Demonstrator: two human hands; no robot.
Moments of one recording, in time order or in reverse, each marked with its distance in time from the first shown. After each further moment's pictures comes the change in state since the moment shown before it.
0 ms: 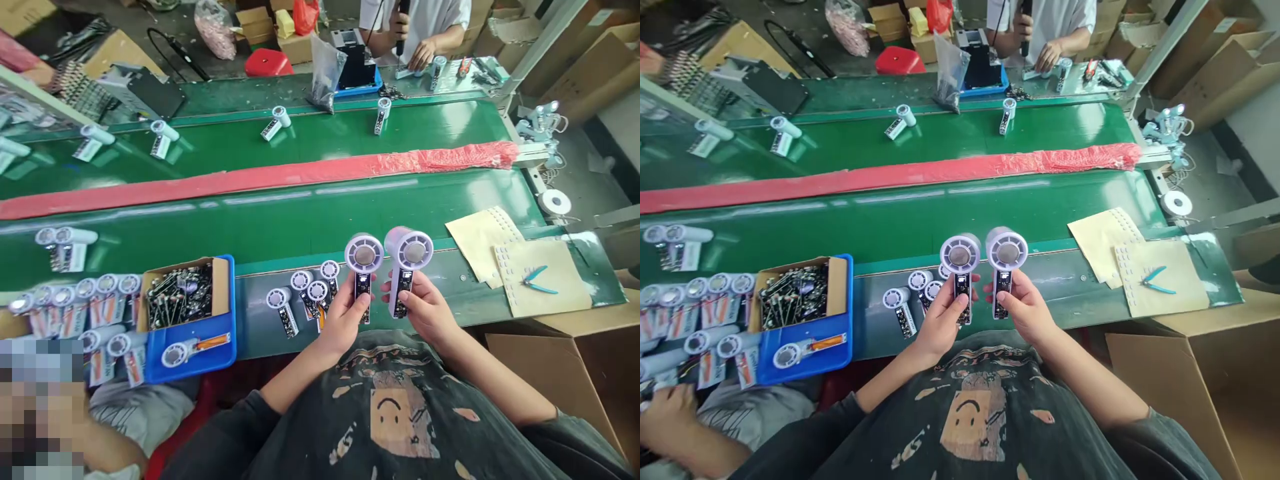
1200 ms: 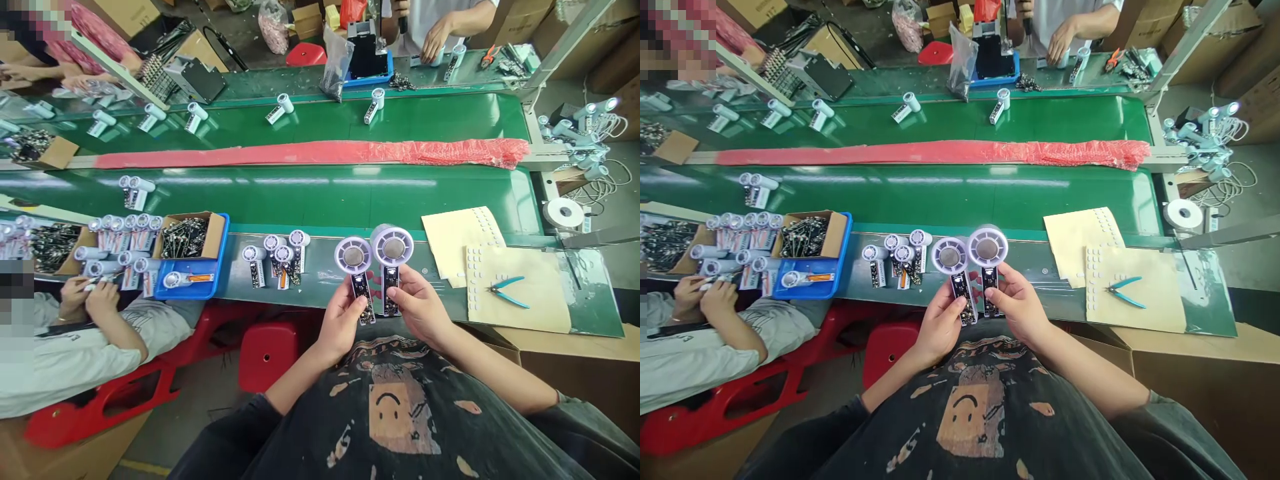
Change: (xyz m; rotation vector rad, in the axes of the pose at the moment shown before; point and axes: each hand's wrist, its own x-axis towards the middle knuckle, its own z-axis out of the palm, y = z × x) left_hand -0.043 -0.066 0.180 -0.189 0.248 0.072; right_hand -0.060 -0.063 -0.133 0.100 -0.230 0.110
